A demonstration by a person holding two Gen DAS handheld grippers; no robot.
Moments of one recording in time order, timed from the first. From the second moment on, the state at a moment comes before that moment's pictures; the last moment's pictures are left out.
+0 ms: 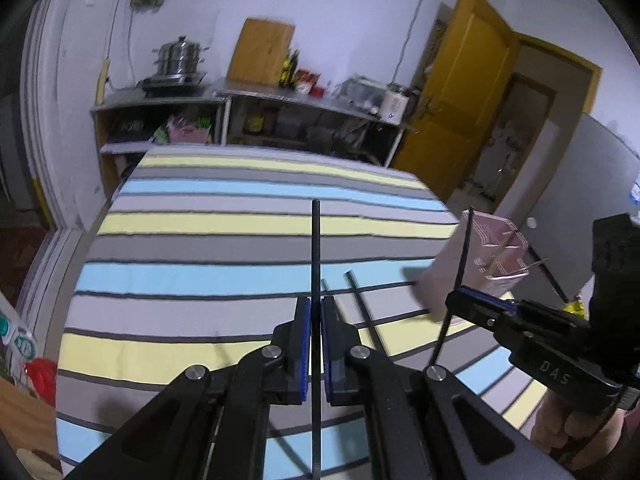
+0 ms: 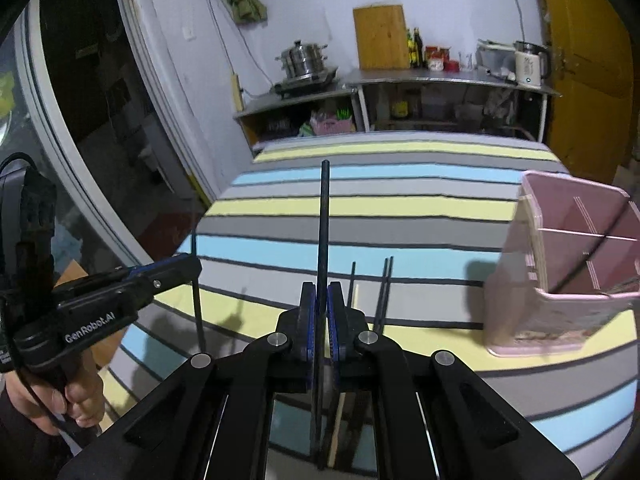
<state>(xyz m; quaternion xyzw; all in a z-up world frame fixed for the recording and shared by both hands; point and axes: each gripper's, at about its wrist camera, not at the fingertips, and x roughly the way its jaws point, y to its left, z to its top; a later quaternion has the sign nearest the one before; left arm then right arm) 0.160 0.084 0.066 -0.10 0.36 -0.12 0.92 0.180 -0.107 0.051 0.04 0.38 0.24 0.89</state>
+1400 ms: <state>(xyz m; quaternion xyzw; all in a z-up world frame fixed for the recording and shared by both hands) 0.223 -0.074 0.199 -0.09 0.29 -0.30 0.90 0.141 -0.269 0.184 0.09 0.23 0.08 0.97</state>
